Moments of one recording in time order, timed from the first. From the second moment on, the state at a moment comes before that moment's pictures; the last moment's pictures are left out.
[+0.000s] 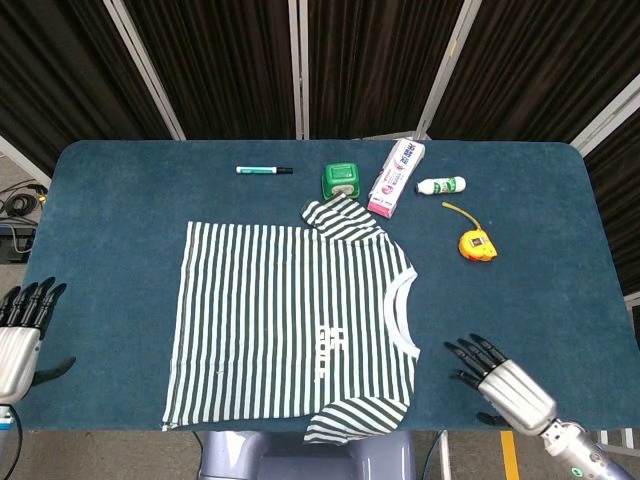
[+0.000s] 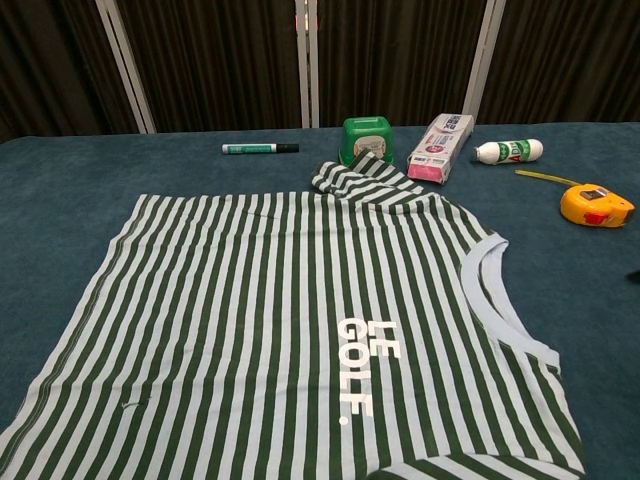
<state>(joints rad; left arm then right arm) -0.06 -1.08 -0.01 -1.75 1.51 1.49 0.23 0.26 -1.20 -0.14 -1.31 -2.08 1.38 0.14</state>
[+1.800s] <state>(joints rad) -0.08 -1.08 -0.02 -1.73 1.47 1.45 0.22 0.48 -1.58 -0.20 -1.10 -2.06 1.31 -0.02</state>
